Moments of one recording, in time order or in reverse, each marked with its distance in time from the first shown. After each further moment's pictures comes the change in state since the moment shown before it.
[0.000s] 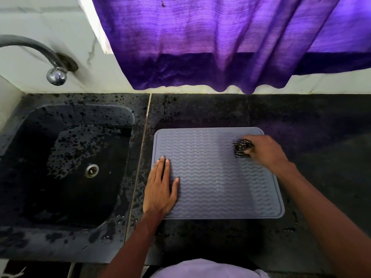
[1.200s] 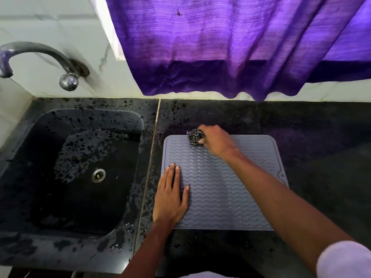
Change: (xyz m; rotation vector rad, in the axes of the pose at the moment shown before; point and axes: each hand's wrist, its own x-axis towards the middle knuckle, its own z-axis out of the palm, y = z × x) left_hand 0.001 0.002 -0.003 -0.010 -0.042 -0.027; right_hand 0.083 -0.138 0.038 0.054 -0.001 -0.232
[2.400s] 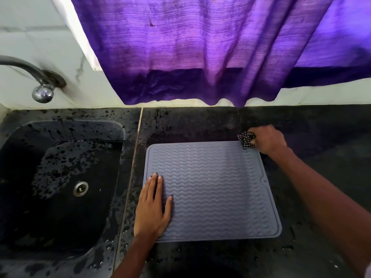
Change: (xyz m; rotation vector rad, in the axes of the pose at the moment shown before) left_hand 0.000 0.000 0.001 -0.034 0.029 0.011; right_hand -0.052 0.166 -0.080 -0.262 0.012 0.341
